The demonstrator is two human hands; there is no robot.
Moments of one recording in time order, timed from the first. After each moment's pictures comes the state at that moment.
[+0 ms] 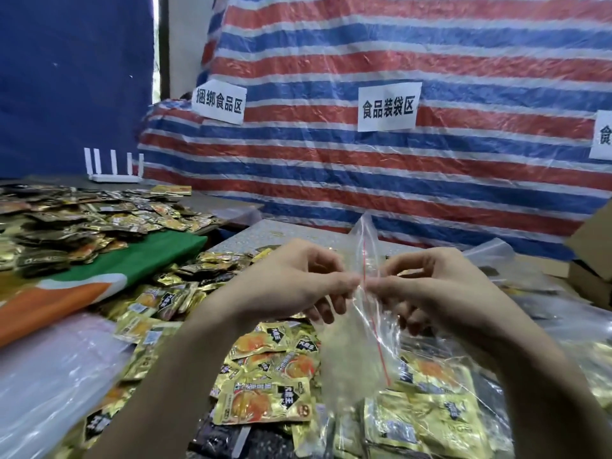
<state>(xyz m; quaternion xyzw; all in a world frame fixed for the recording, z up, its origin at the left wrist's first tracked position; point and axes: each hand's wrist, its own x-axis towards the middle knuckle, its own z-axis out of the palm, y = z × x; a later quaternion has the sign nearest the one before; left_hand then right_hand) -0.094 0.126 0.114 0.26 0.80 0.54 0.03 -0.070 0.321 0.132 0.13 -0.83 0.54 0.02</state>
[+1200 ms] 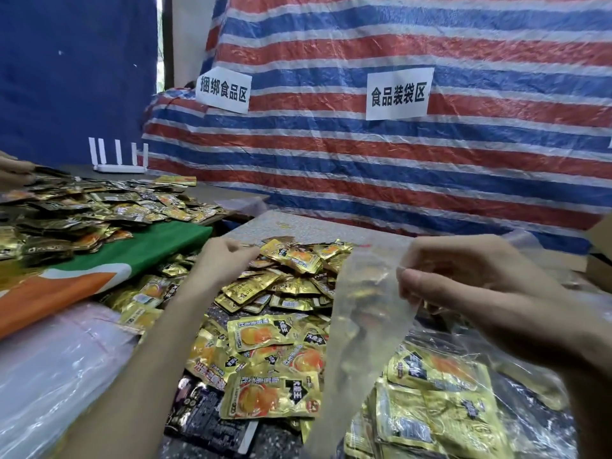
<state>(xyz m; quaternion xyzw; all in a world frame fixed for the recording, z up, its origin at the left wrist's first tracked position) -0.207 0.047 0.044 -0.08 0.83 0.53 -0.14 -0.063 0.335 0.135 0.34 -0.87 0.33 0.09</state>
